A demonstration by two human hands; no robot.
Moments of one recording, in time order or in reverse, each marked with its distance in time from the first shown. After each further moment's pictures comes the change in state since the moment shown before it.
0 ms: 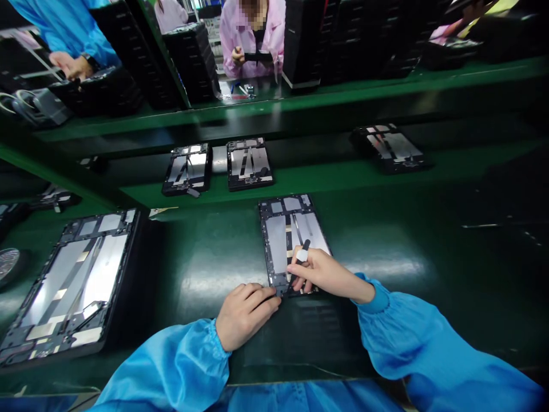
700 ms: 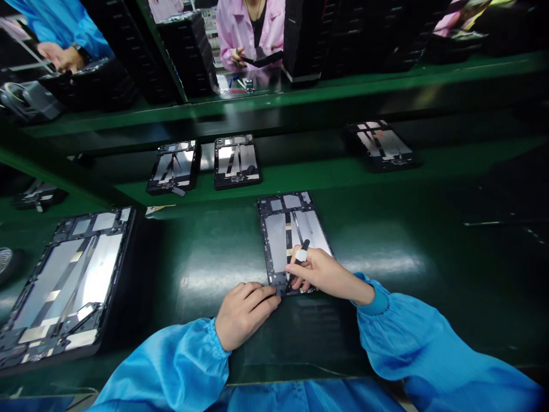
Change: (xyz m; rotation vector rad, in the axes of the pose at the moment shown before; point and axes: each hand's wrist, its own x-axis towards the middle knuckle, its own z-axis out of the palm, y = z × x) left_hand -0.004 -0.001 0.003 -0.022 -0.011 -0.016; right_hand -0.001 0.003 0.003 -0.046 0.027 0.011
